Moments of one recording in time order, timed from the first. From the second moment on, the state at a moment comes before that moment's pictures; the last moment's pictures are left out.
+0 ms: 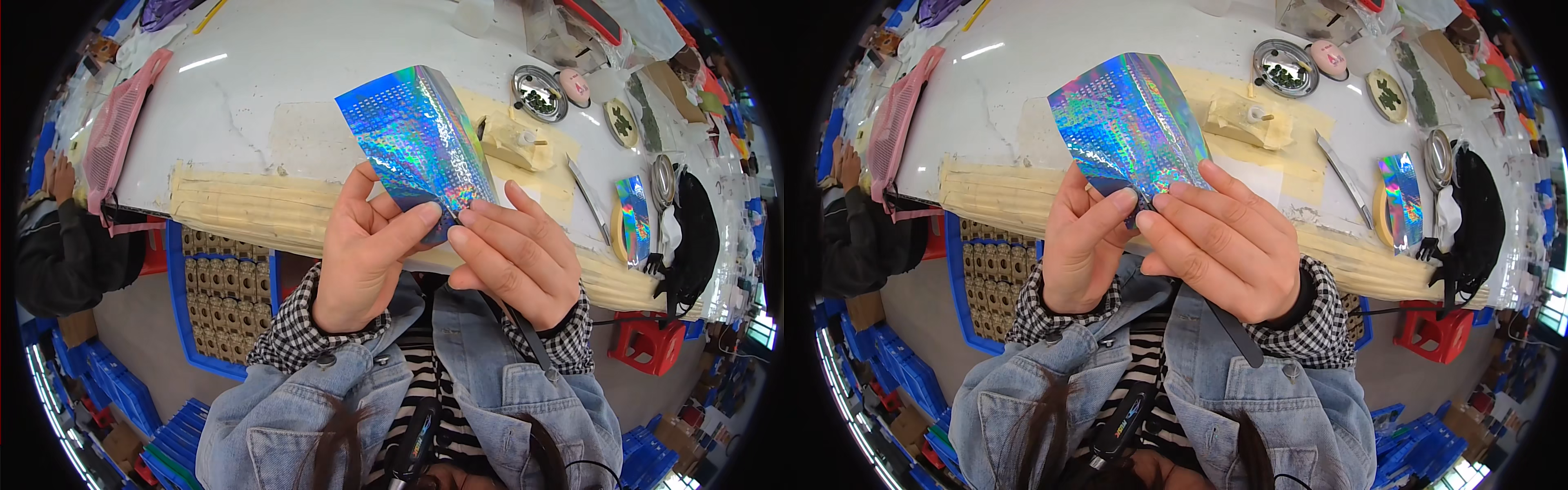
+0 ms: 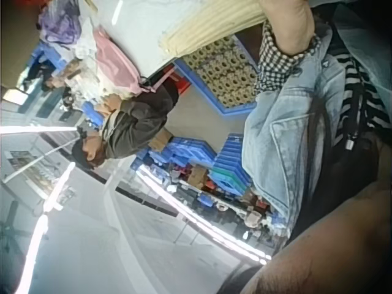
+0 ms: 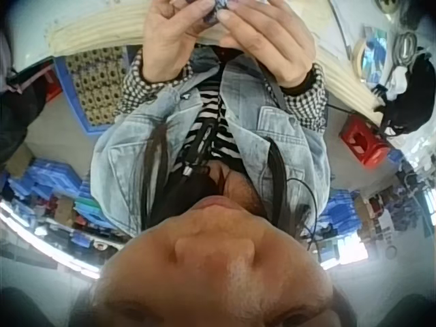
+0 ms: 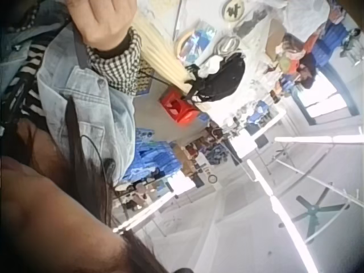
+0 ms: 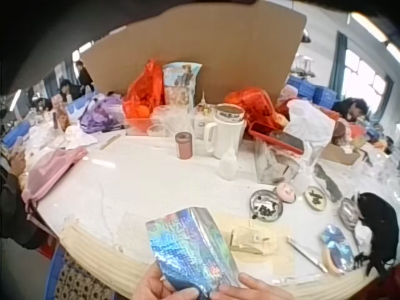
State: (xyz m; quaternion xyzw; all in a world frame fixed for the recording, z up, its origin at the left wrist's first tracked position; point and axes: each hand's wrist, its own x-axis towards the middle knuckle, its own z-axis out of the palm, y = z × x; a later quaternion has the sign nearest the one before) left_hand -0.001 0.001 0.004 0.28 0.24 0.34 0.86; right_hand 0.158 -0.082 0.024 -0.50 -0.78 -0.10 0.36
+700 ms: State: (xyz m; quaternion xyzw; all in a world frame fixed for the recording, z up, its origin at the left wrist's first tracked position) left_hand 0.002 -0.003 0.002 0.30 0.26 0.38 0.83; right_hand 0.170 -0.091 0.020 -0.49 -0.71 0.13 0.48
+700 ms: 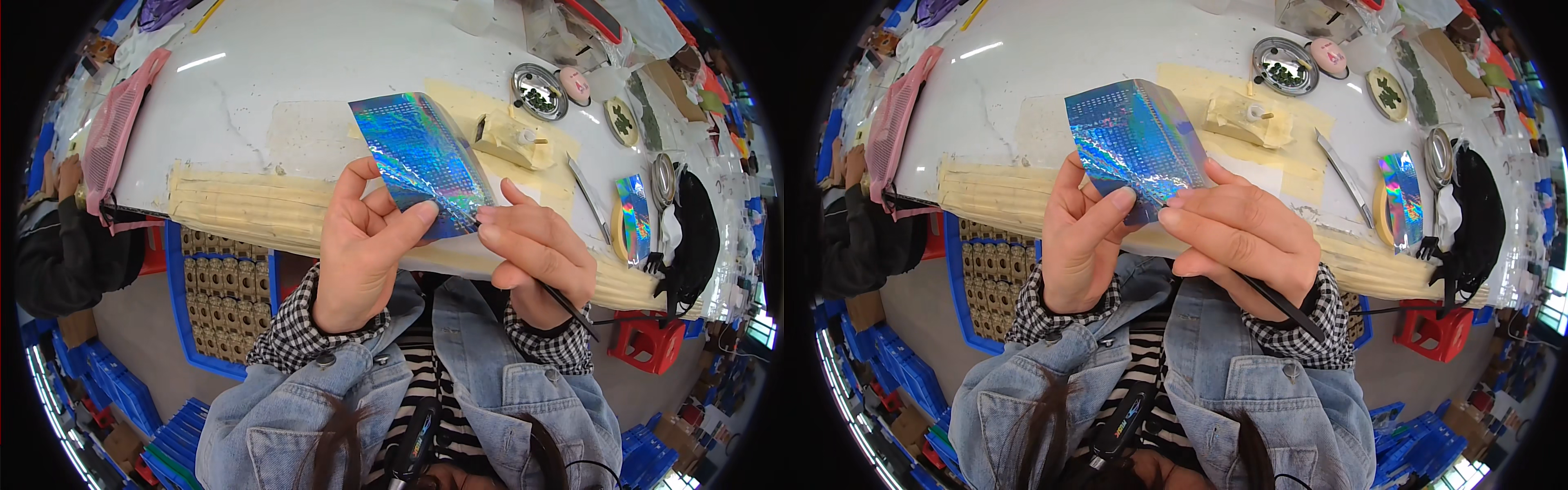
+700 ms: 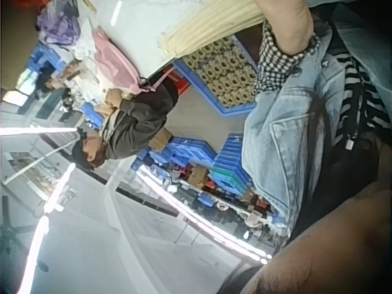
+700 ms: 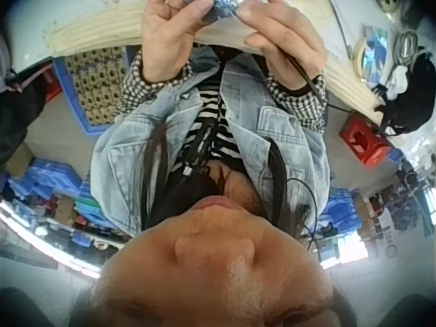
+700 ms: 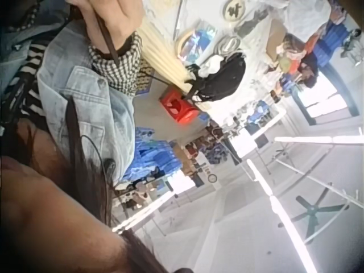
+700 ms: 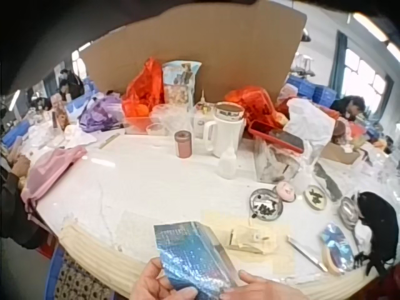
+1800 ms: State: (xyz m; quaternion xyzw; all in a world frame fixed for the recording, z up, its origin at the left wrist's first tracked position) left_hand 0.000 0.004 -0.004 0.35 0.29 0.43 0.78; right_hand 0.194 -0.118 0.000 -0.64 -0.68 0.02 0.35
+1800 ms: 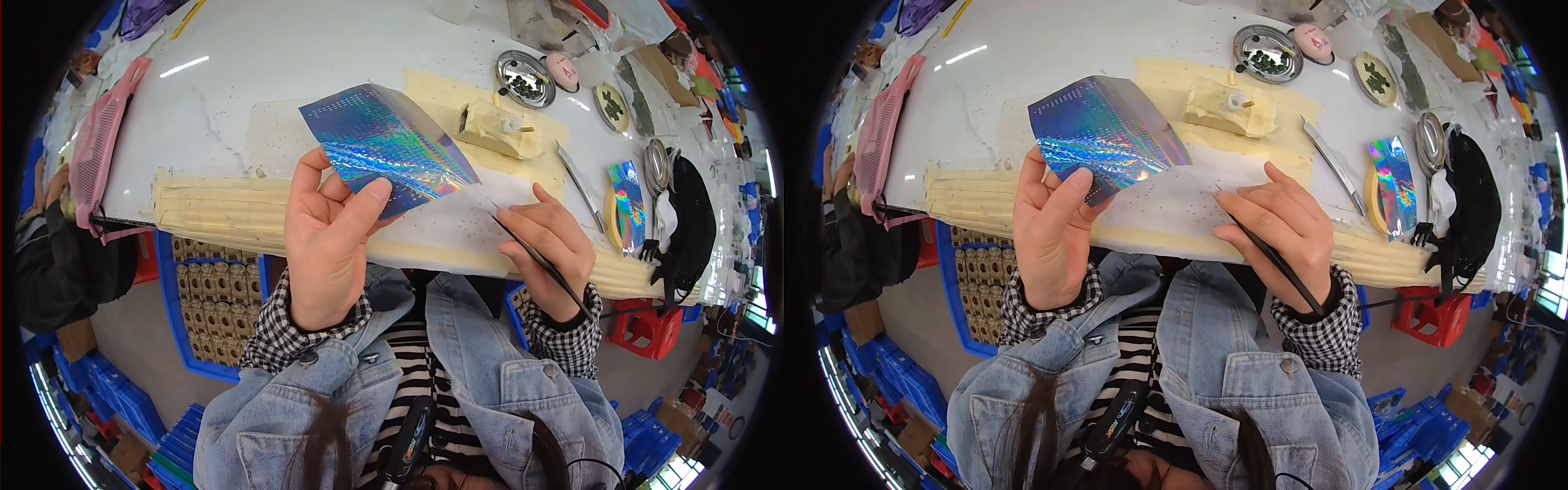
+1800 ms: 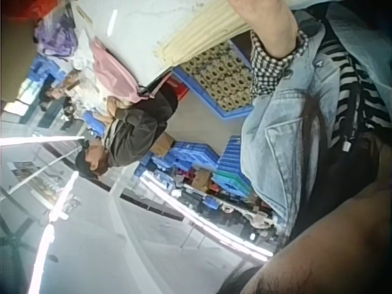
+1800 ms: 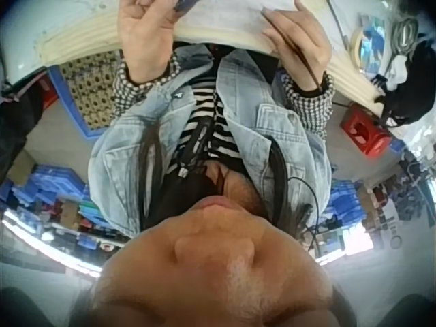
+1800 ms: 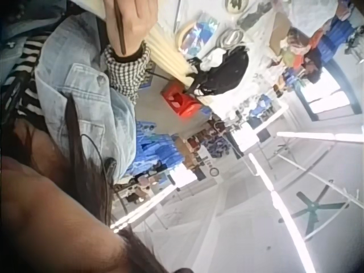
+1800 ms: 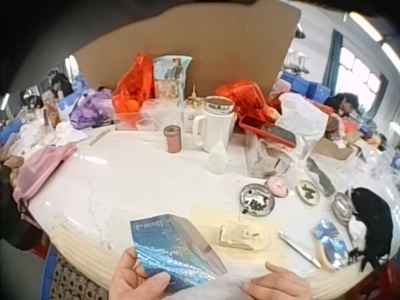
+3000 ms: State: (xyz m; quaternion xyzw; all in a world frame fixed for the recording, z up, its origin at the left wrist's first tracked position) left_hand -0.002 -0.001 0.001 0.37 0.28 0.40 0.79; right_hand 0.154 -0.084 0.026 -0.52 -0.77 -0.05 0.37
